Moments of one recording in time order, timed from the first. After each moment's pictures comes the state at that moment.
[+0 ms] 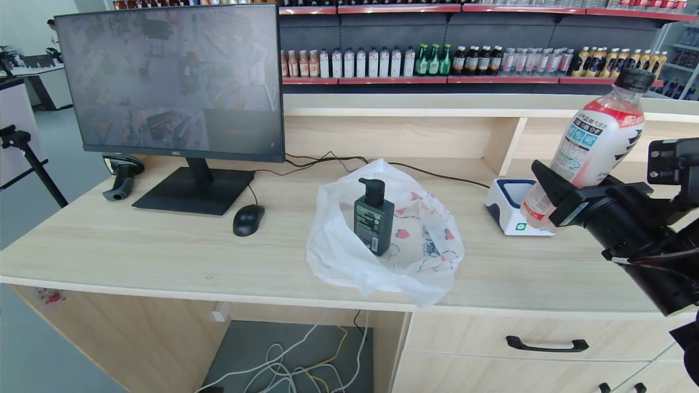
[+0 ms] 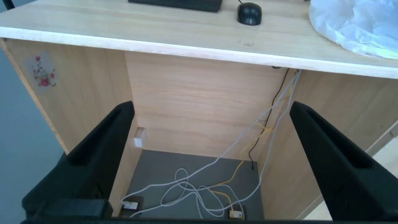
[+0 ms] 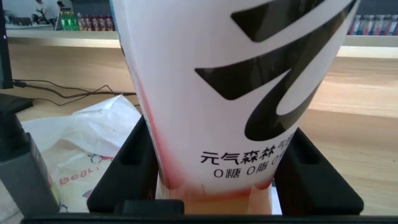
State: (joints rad) left arm 0.00 0.00 0.00 0.00 0.00 0.00; right arm 0.23 1.65 -0.42 -1.57 -0.04 -0.04
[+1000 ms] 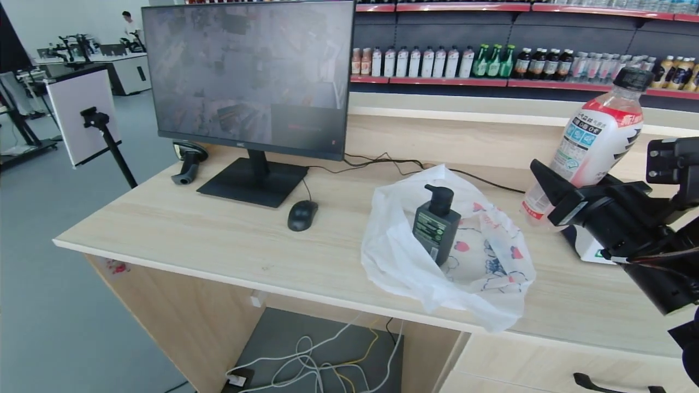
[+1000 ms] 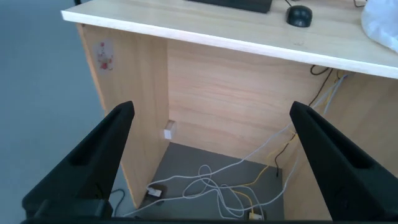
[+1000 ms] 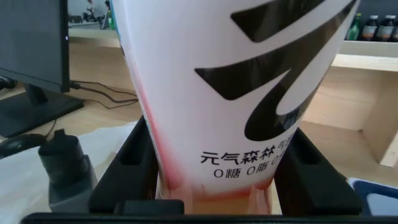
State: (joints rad) left arm 0.00 0.00 0.00 0.00 0.00 0.00; right arm 0.23 1.66 -0.43 -1.57 -0.04 -0.04
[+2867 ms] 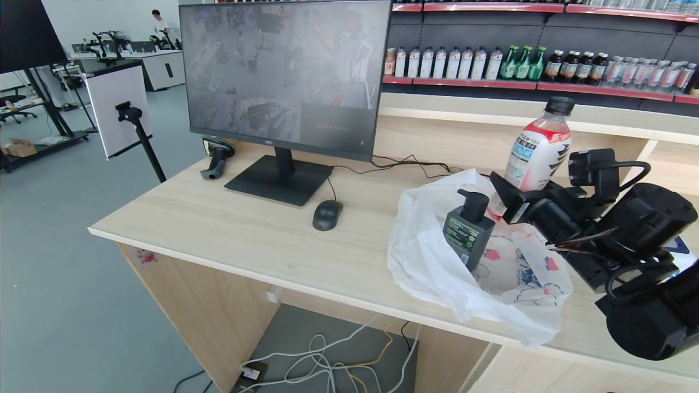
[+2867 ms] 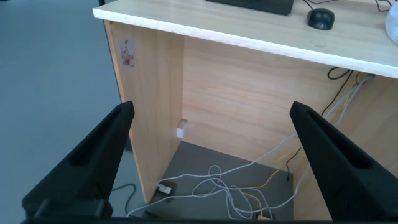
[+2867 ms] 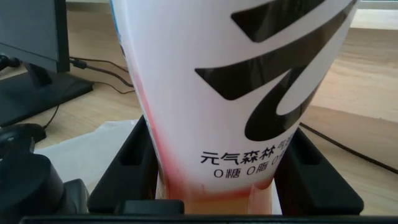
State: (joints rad) left arm 0.00 0.00 0.00 -0.01 0.00 0.00; right arm 0.22 1.90 -0.59 -1.57 -0.03 -0.03
